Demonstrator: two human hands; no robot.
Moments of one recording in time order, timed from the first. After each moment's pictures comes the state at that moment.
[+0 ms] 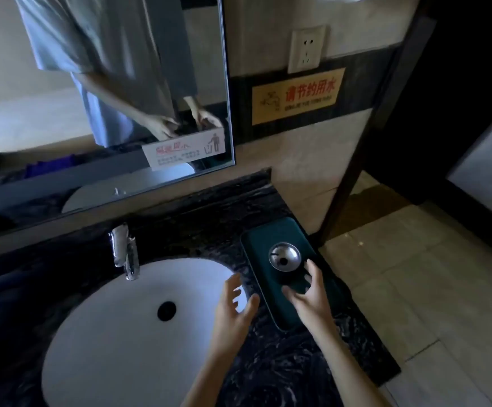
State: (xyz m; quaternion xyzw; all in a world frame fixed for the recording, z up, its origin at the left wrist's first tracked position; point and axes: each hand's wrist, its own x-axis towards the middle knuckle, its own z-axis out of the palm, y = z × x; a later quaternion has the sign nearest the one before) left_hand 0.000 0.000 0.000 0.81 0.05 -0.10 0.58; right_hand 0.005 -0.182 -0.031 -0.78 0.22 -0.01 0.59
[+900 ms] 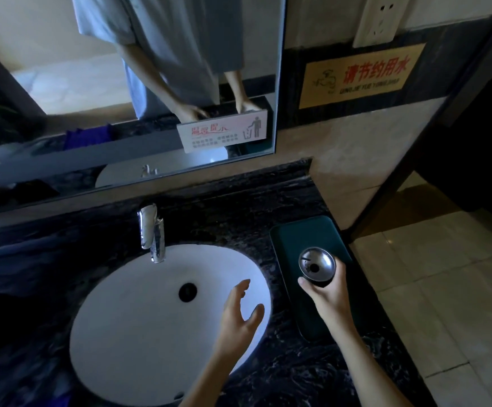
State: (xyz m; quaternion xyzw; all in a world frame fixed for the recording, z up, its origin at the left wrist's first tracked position) left_hand 0.008 0.039 -0.049 0.85 0.08 -0.12 0.51; right_hand 0.049 -0.175 -0.057 -0.77 0.17 -0.03 0.61
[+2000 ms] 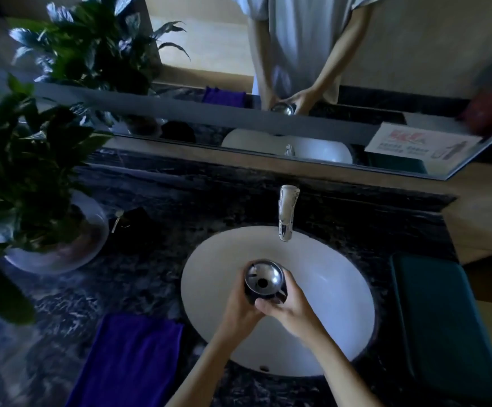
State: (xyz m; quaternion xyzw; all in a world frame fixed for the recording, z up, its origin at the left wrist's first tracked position) left_hand -0.039 0.249 -0.043 0.73 0.15 0.05 0.66; right_hand 0.015 0.108 -0.006 -0.71 -0.10 0.34 0.60
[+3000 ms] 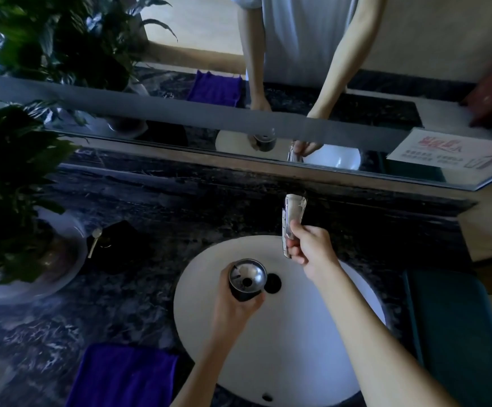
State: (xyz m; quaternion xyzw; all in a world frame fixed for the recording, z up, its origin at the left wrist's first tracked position) left_hand 0.012 0.279 -0.070 0.70 0.31 0.02 0.65; right_hand 0.171 0.162 -0.001 -0.67 0.20 0.26 0.67
